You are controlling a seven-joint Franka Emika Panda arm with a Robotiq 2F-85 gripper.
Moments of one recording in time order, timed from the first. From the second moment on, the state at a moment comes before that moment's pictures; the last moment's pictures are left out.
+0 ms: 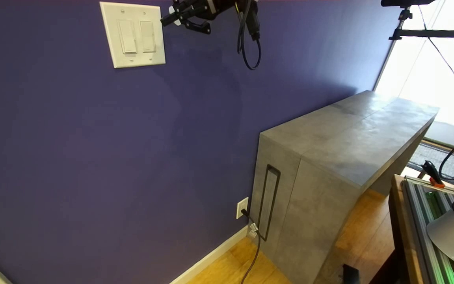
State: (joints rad) arm 0.10 0.07 0.01 -1.92 1.40 2.63 -0.20
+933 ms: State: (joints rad) arm 0.05 0.15 0.00 -1.86 1.58 2.53 -0.31
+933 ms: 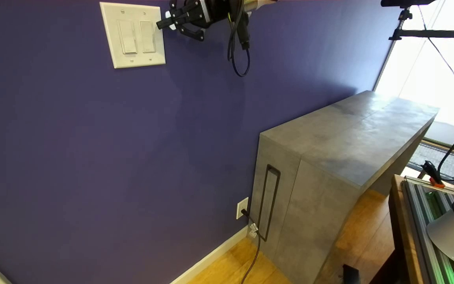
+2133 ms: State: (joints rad) arm 0.05 0.18 0.00 -1.84 1.64 2.50 -0.32
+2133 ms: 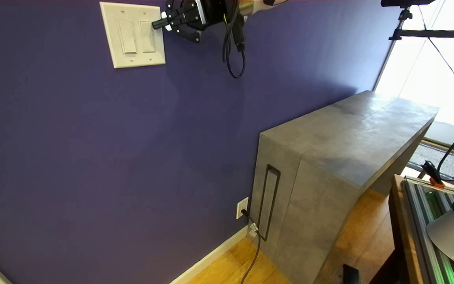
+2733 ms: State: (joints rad) arm 0.04 0.18 0.00 -1.84 1.65 2.48 -0.32
